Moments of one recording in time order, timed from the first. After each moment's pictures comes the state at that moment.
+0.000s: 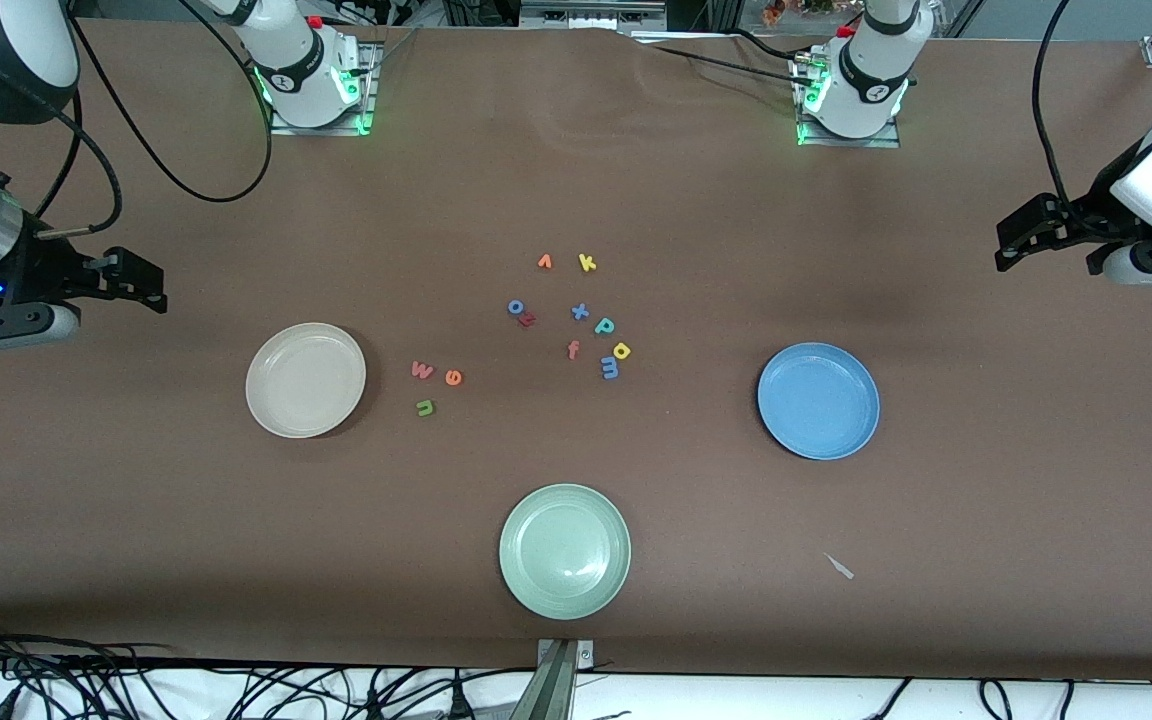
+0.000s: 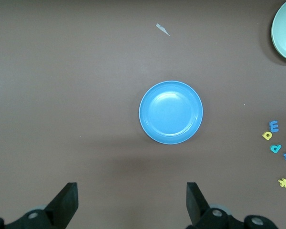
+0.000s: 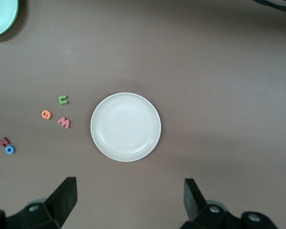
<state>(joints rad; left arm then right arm) 0.03 0.05 -0.10 -1.53 0.01 1.57 -0.05 0.13 0.18 -0.07 -1.49 0.01 1.68 -0.12</state>
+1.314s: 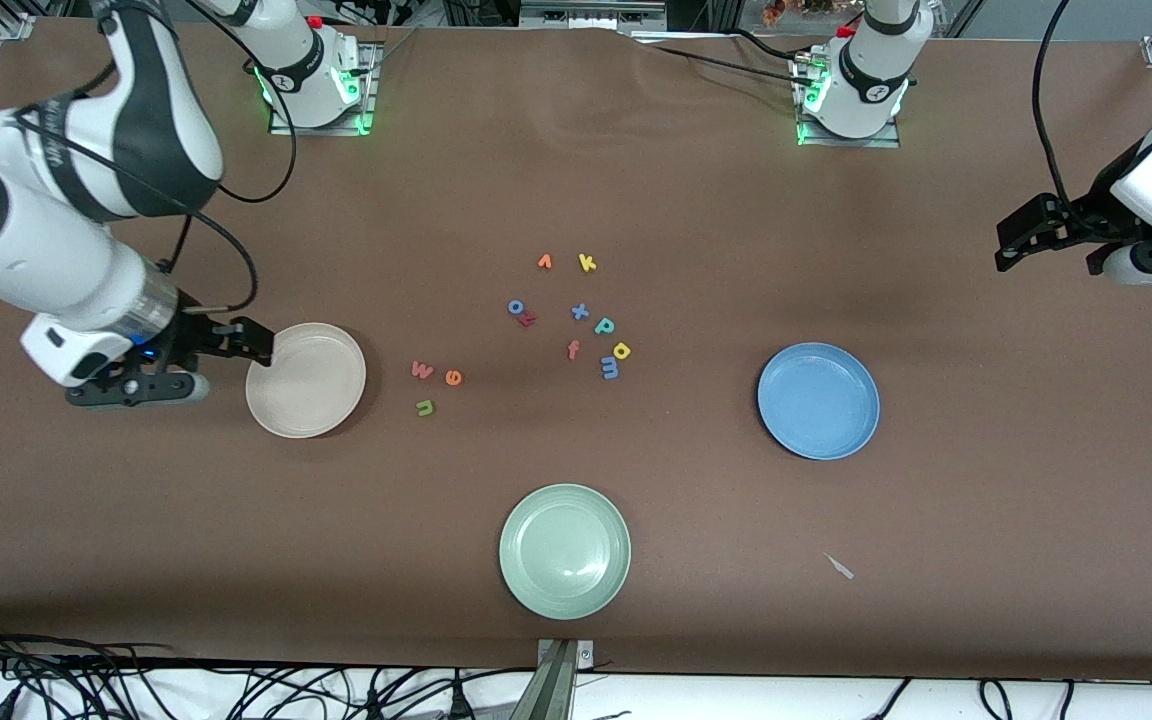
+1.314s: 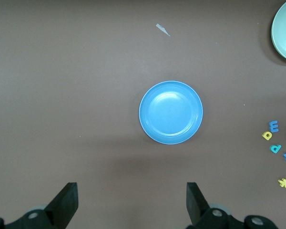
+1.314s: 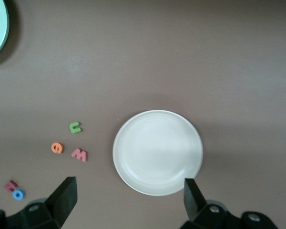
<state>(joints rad) 0.03 0.05 -0.10 -1.52 0.01 1.57 -0.05 0.17 0.28 0.02 -1.66 0.01 1.97 0.14</state>
